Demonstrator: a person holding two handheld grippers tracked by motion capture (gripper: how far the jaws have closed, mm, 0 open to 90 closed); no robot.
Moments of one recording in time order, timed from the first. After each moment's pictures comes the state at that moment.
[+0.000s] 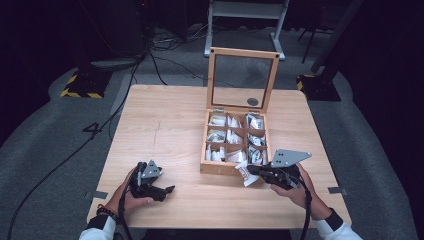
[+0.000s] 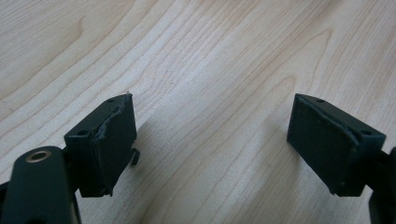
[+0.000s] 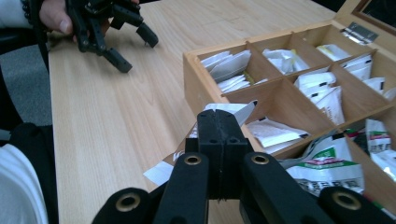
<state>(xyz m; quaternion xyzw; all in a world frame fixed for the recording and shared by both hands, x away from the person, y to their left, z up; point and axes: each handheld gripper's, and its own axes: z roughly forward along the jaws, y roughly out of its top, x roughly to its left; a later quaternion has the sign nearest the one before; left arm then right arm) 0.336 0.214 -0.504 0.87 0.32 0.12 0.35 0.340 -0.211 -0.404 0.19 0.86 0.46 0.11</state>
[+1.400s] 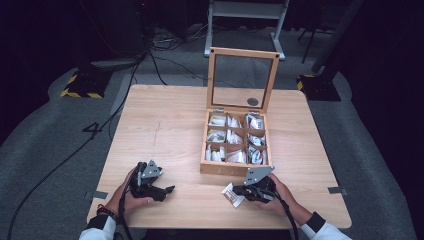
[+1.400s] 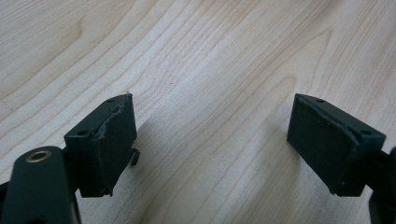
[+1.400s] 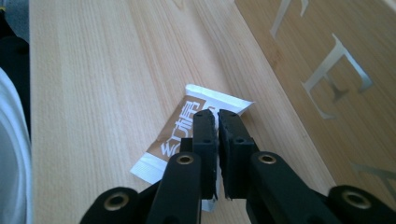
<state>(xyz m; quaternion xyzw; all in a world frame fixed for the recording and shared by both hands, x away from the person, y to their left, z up) 0.336 0.214 -0.504 0.87 0.32 0.12 0.35 0.338 -0.171 -0.481 0.15 0.92 0.36 0.05</state>
